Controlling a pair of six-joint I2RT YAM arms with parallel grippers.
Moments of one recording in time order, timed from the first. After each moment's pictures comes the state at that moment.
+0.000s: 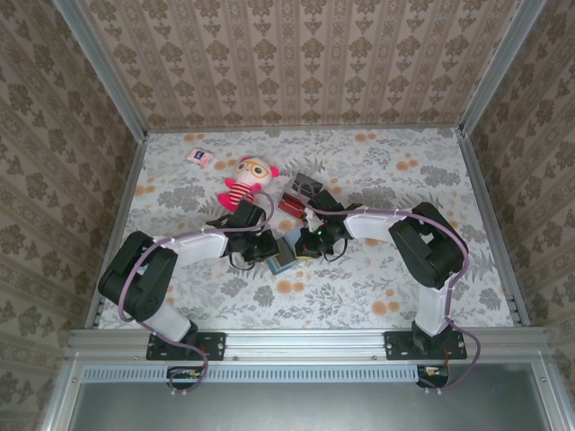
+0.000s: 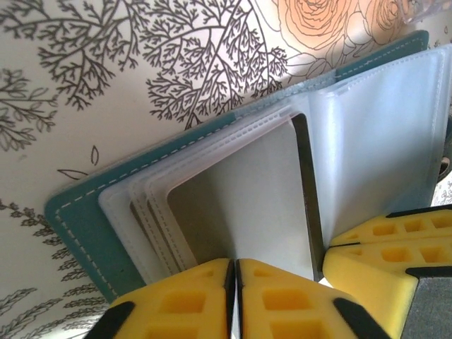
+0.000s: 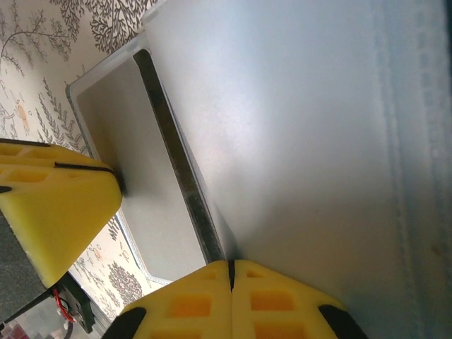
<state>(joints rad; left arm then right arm) -0.63 1.57 0.75 -0.26 0.34 -0.87 0.61 1.89 1.07 -0.34 -0.56 0.63</state>
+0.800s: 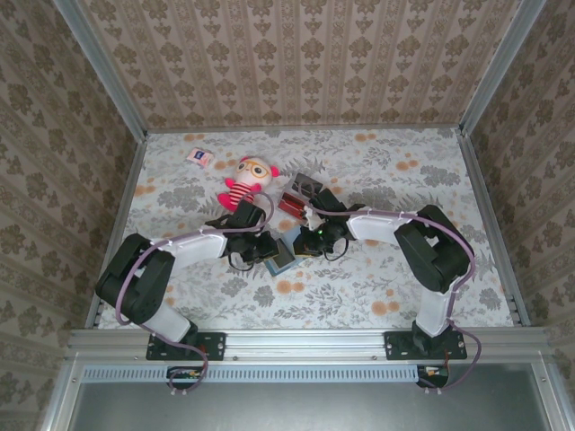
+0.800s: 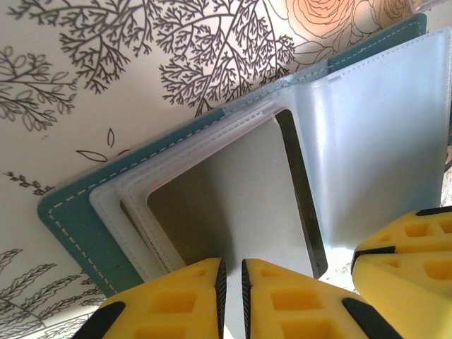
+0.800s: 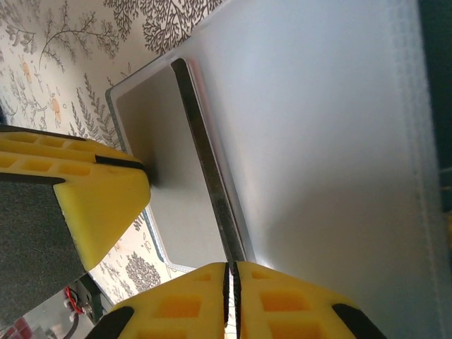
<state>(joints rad) -0.63 1.55 0.75 -0.30 0.32 -0.86 0.61 1.86 1.05 -0.30 -0.58 0.62</state>
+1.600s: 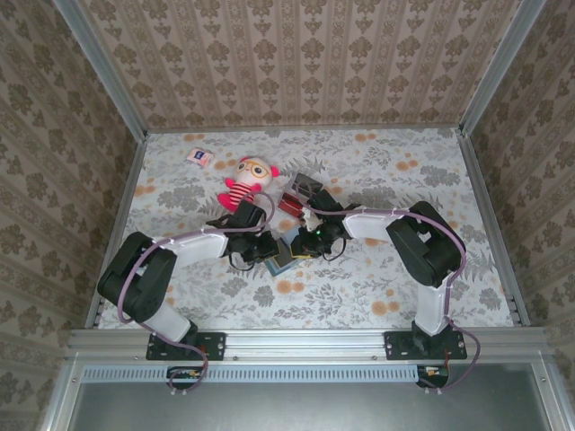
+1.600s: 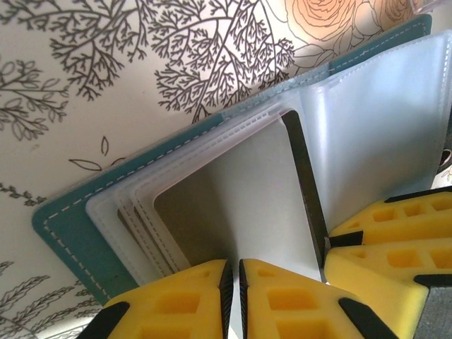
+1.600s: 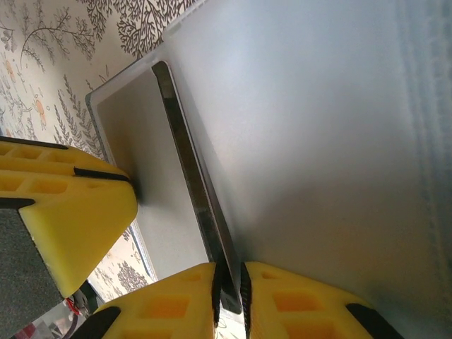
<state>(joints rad) -0.63 1.57 0.75 -0.28 0.33 -0.86 0.61 1.91 1.07 -0.30 -0.60 0.61</state>
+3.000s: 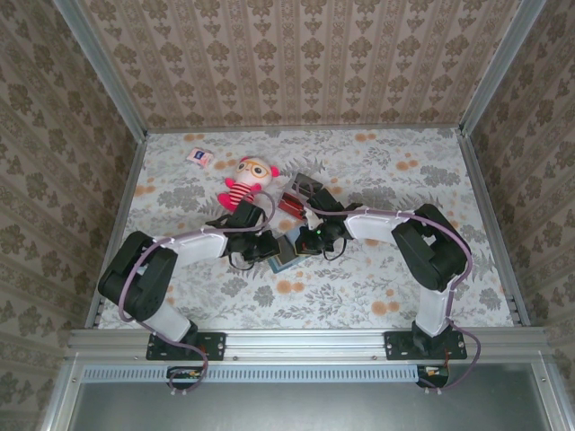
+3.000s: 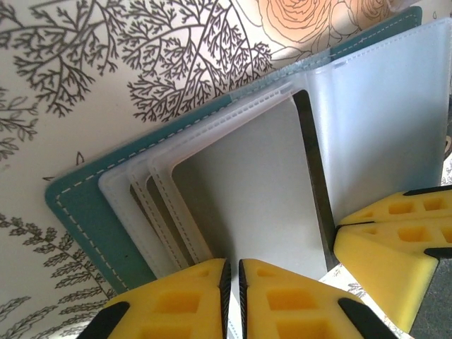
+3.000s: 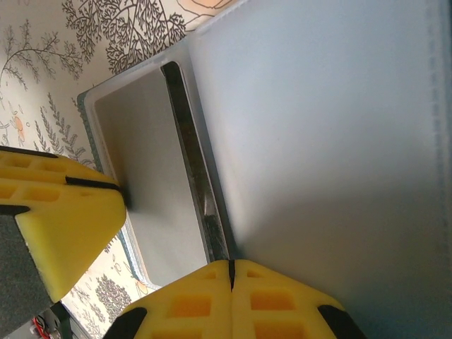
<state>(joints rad) -0.62 1.57 0.74 -0.24 0.36 -0.82 0.62 1.87 1.07 -0.33 -0.48 0.60</state>
